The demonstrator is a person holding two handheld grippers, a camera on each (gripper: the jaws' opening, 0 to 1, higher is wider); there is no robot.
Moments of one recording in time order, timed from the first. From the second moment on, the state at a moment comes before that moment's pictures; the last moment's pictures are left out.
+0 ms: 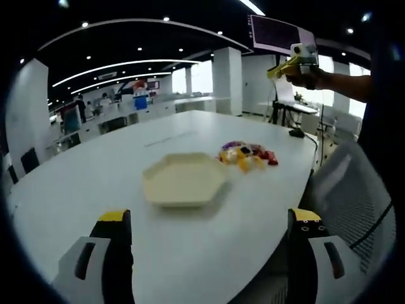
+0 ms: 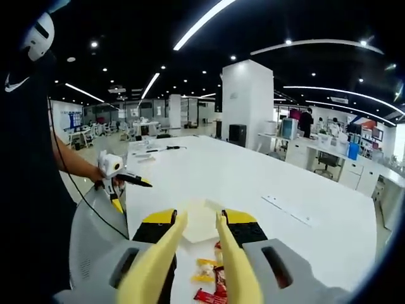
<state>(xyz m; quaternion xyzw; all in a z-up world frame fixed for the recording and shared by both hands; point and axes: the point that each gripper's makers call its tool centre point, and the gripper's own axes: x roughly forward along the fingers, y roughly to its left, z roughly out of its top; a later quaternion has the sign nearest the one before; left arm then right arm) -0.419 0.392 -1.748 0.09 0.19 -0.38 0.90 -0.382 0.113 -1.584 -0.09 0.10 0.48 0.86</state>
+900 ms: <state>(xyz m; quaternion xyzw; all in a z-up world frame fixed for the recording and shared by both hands) -0.414 0.383 -1.761 0.11 0.19 -0.39 0.89 -0.372 0.119 -1.613 -0.10 0.13 0.48 0.86</state>
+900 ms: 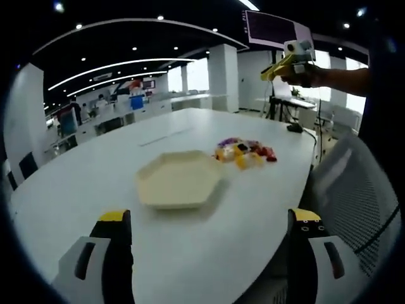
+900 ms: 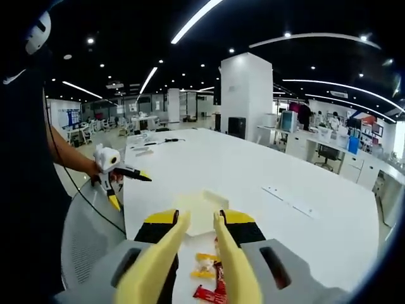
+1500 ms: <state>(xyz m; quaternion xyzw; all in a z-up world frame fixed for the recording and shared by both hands) -0.413 0.384 -1.763 0.10 0.20 -0.39 0.89 -0.365 0.123 -1.654 -0.09 0.16 0.47 0.86</state>
